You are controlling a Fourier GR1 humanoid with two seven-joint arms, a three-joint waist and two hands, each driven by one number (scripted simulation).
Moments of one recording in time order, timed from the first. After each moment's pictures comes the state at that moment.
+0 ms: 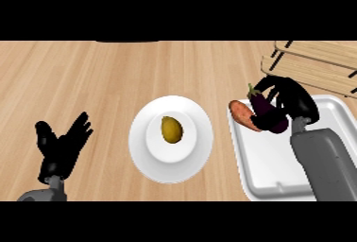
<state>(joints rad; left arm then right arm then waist) -0.03 0.18 0.07 -1.39 0.12 0.01 0.29 -0.46 -0.28 0.06 -1.32 0.62 0.13 0.45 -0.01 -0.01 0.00</state>
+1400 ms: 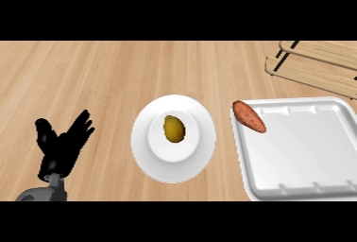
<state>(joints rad) -0.05 0.18 0.08 -1.40 0.12 -0.01 0.31 -1.01 -0.68 -0.32 -1.41 0.56 0.32 0.79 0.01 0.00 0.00</state>
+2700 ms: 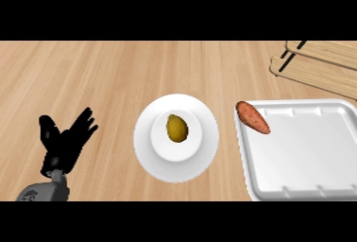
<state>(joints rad) -0.08 0.17 0.09 -1.36 0.11 -0.03 0.30 -1.24 -0.84 -0.28 -0.52 0.72 0.10 0.18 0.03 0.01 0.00</state>
